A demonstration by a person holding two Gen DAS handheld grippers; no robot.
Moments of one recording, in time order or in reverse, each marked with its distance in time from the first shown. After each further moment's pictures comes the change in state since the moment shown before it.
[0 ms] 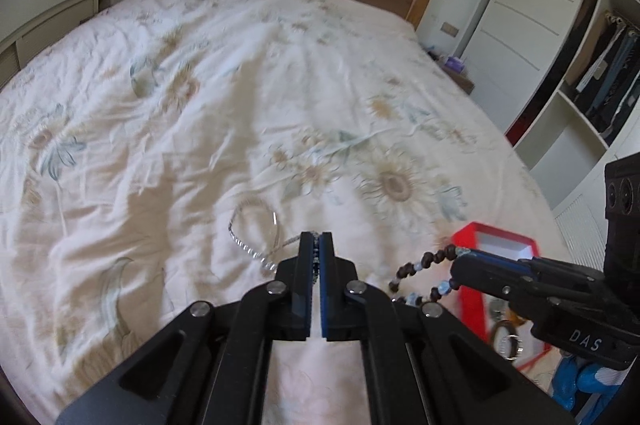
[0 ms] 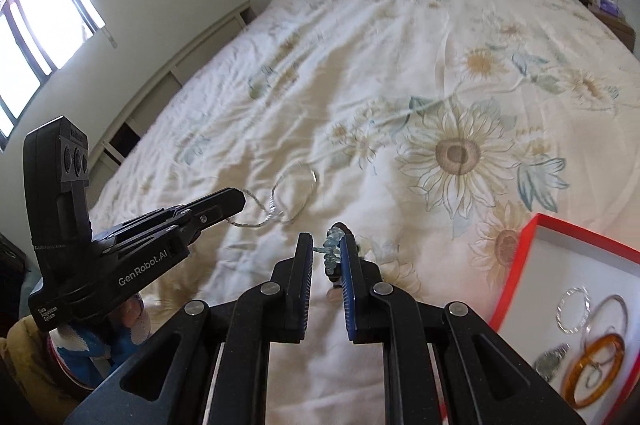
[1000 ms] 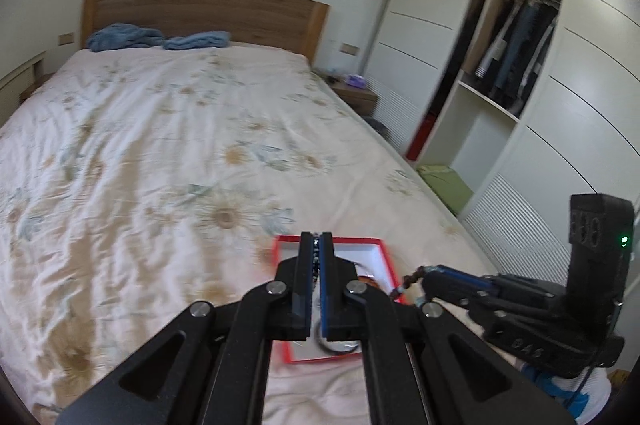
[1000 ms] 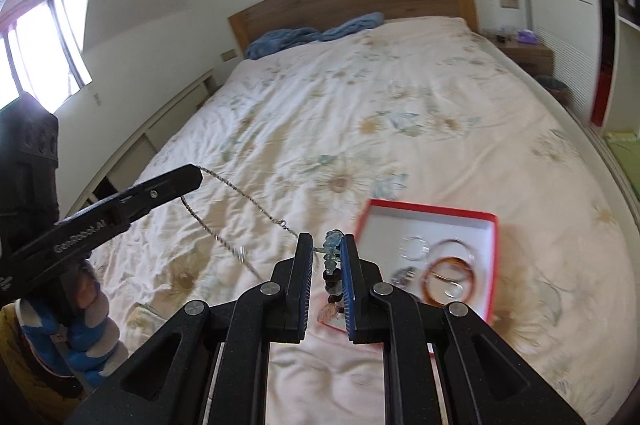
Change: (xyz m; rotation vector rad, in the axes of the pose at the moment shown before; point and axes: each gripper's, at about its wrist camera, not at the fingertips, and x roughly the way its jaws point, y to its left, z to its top) left arm -0.131 -0.198 -0.013 0.204 -0.101 -0.218; right arm -0.223 -0.039 -0.081 0.089 -0.235 -0.178
